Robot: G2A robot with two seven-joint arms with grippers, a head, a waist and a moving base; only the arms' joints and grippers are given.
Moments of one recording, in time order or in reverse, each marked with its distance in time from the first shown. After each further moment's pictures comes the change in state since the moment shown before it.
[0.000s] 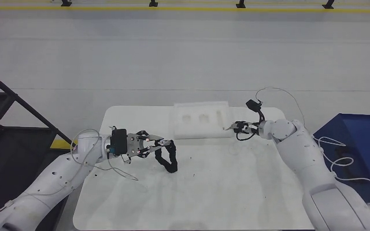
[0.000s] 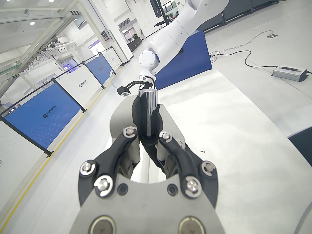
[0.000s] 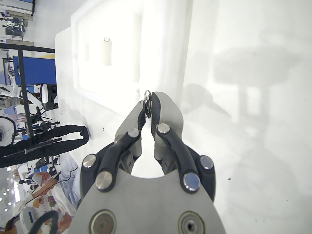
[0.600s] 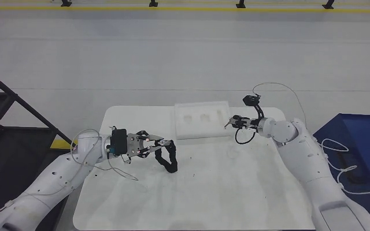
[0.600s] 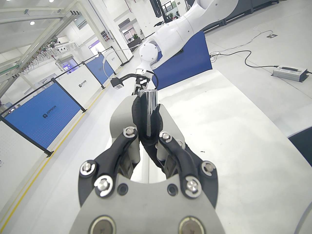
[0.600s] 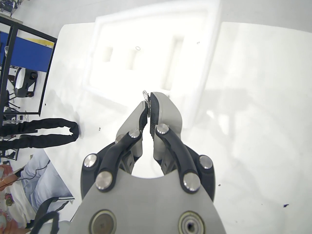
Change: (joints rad) left arm 0.000 0.000 0.000 0.000 0.000 0.000 0.000; right arm -0.191 0.098 0.115 -0.462 -0.169 0.032 -0.044
